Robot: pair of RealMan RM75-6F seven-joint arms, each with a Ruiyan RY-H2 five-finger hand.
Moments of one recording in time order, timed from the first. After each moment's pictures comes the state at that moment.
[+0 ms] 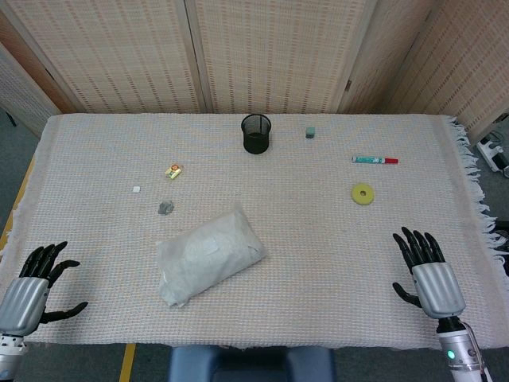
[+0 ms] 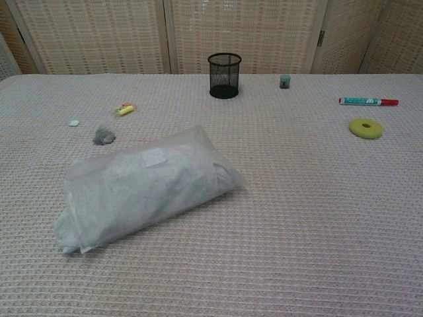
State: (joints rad) left arm -0.10 -1.13 0.02 -1.57 1.61 1.50 -0.07; right arm 0.17 -1.24 -0.09 -1.62 -1.51 1.52 -0.23
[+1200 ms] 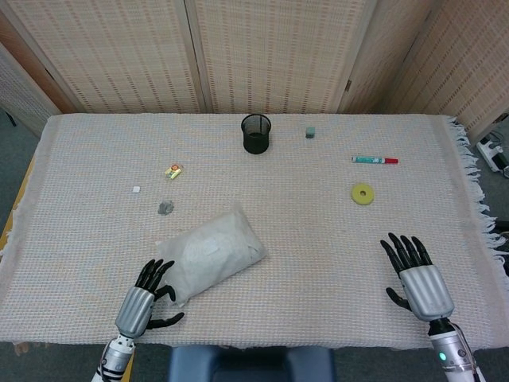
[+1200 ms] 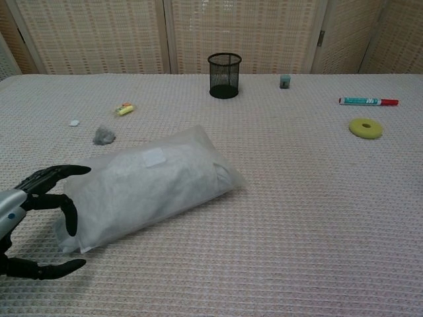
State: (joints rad) left arm -0.16 -1.89 0.05 -0.95 1.78 1.57 -0.20; right arm 0.15 -1.25 -0.04 -1.61 -1.57 1.44 -0.30
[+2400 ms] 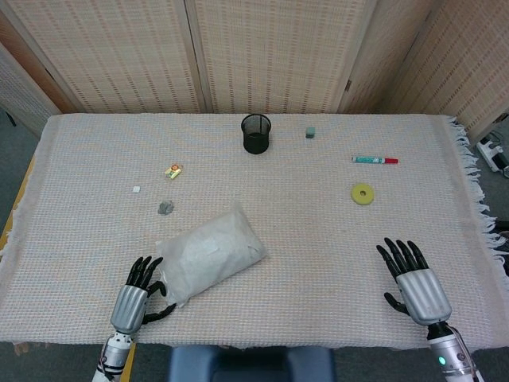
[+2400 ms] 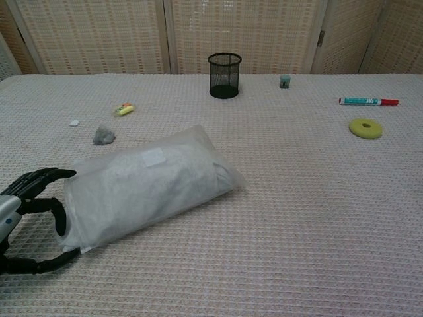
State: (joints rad) left arm -0.15 -2.07 0.05 -0.56 1.69 1.65 -0.32; right arm 0.13 -1.25 -0.05 -1.62 -1.60 1.41 -0.31
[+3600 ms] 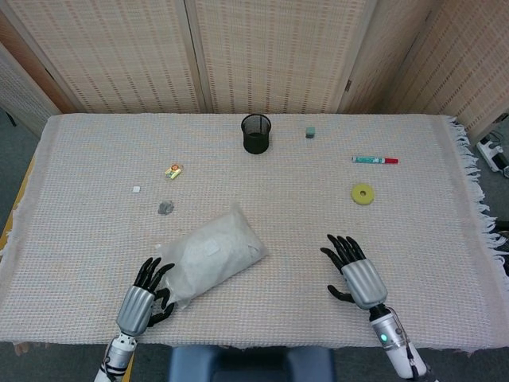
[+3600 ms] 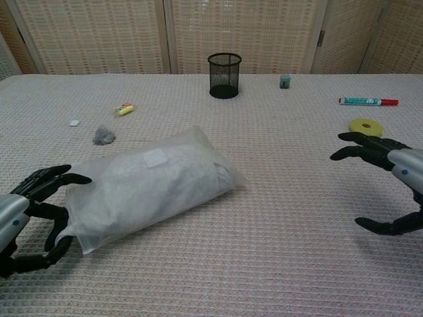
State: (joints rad) left arm -0.17 -2.08 0.09 -0.54 1.72 1.69 -0.34; right arm 0.26 -1.63 0.03 -1.35 -1.61 1.29 -0.10
